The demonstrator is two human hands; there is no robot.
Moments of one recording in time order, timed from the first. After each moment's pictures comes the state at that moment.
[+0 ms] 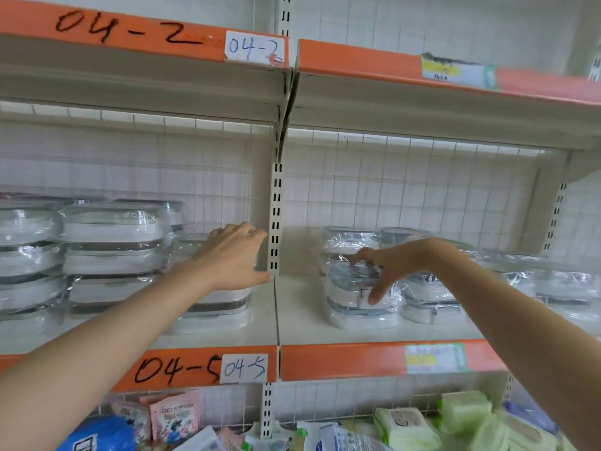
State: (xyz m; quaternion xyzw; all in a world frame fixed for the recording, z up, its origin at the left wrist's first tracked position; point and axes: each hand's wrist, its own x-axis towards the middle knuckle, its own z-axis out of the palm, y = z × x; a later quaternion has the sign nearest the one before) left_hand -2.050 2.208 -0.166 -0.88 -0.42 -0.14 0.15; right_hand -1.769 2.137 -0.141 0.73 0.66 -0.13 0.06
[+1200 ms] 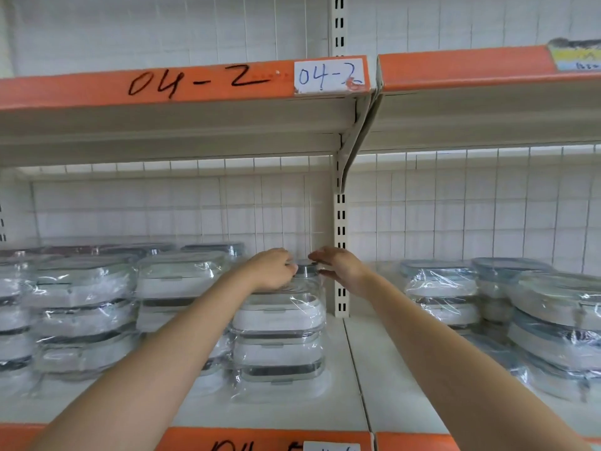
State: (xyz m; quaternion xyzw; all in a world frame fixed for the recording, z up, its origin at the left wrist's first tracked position) left_hand -2.074 2.305 -0.131 -0.86 -0.49 -0.14 -0.02; right_hand -1.906 2.310 -0.159 0.50 0.63 -0.34 -0.50
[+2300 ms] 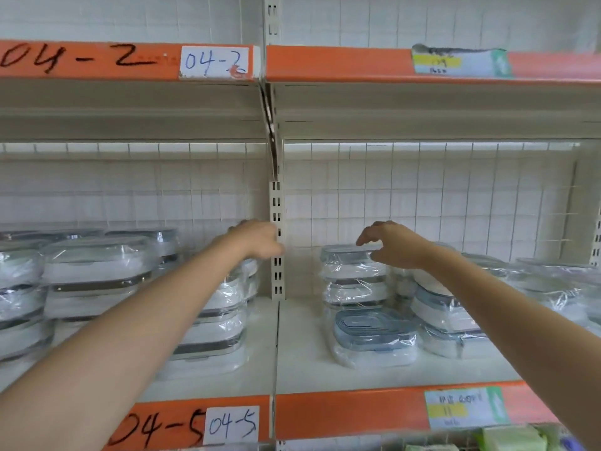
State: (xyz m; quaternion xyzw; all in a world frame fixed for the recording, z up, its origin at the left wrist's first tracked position) left_hand -1.980 2.286 -0.114 -0.86 -0.49 -0.12 0.07; right_hand -1.740 2.188 -0.127 0.67 0.72 0.11 -0.16
